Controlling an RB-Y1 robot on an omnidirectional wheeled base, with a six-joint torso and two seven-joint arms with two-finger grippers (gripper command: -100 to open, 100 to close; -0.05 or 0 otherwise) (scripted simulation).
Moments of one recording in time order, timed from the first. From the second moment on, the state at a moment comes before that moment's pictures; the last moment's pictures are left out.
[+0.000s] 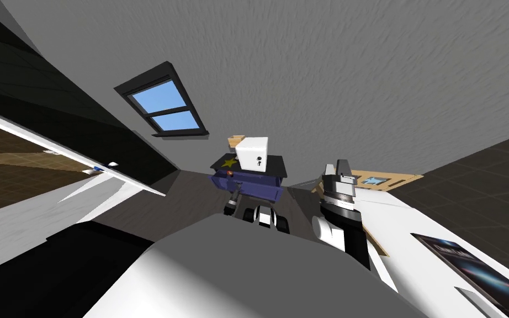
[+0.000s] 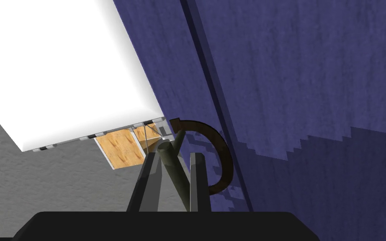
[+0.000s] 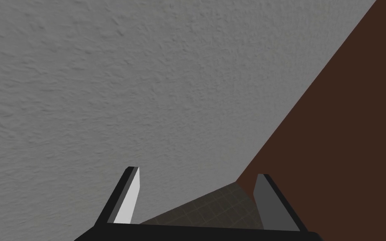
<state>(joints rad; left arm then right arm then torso) 0.18 0.11 0.05 -0.88 -0.14 -1.05 -0.14 0.47 0.03 -0.03 -2.21 0.07 -0.52 0.16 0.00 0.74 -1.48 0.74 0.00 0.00</state>
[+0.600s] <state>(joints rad) 0.05 0.12 0.05 -0.76 -0.09 -1.04 -0.18 0.47 0.03 -0.03 -2.21 0.07 -0.52 0.16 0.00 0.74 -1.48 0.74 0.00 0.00</state>
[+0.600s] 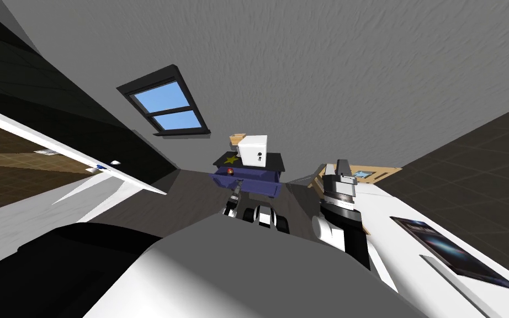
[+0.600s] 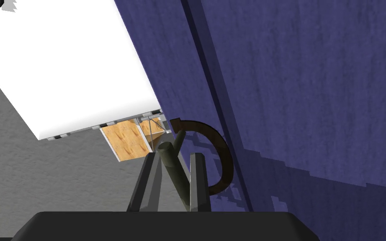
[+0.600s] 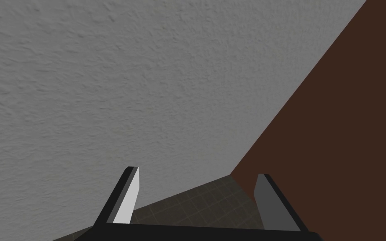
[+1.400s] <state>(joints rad) -0.07 0.16 0.05 -0.78 -0.06 -0.91 -0.15 0.47 0.03 -0.03 -2.21 0.07 -0.52 0.16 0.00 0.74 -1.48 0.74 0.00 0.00</state>
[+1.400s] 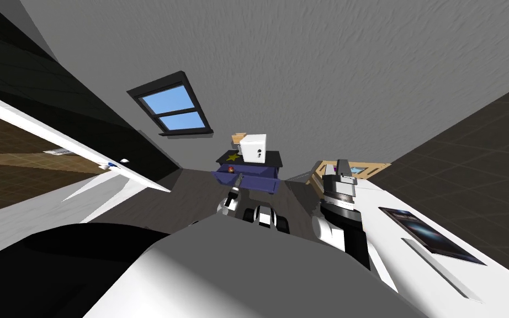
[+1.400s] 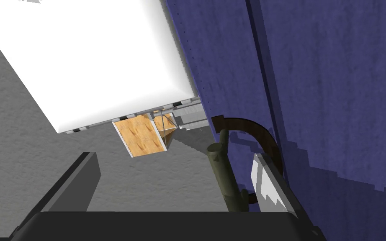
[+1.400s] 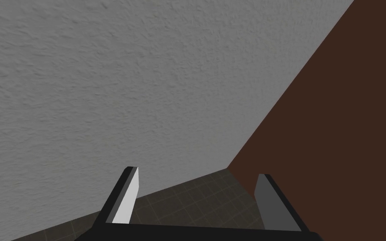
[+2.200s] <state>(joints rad) -0.16 0.19 0.06 -0.77 -0.06 -0.80 -0.12 0.47 0.03 -0.03 -2.21 0.07 -0.52 0.16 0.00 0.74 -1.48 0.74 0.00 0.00</state>
